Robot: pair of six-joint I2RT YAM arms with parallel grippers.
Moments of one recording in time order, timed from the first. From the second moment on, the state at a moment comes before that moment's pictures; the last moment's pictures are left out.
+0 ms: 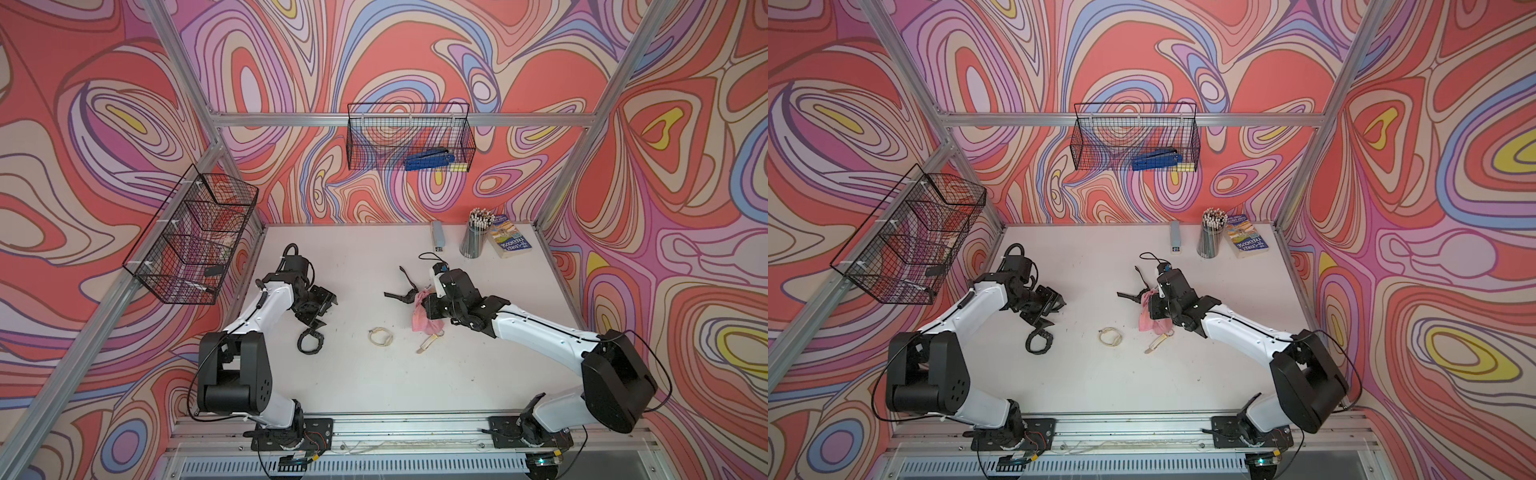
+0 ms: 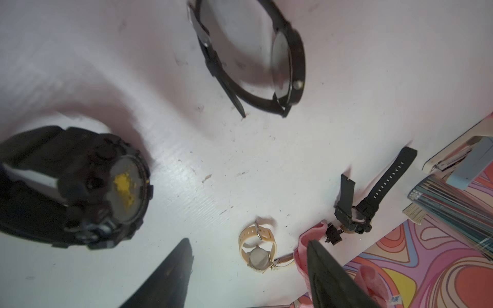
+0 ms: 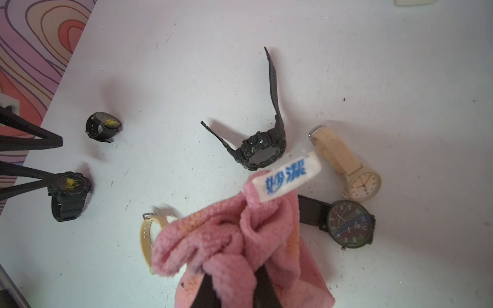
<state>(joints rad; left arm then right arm) 0.01 1.54 1.06 -0.85 0.38 -1.05 0.64 1.47 0.92 -0.21 -0.04 0.44</state>
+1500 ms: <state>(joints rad) 0.12 1.87 1.30 -0.75 0.37 -1.10 0.64 1.70 1.12 -0.26 -0.12 0.38</state>
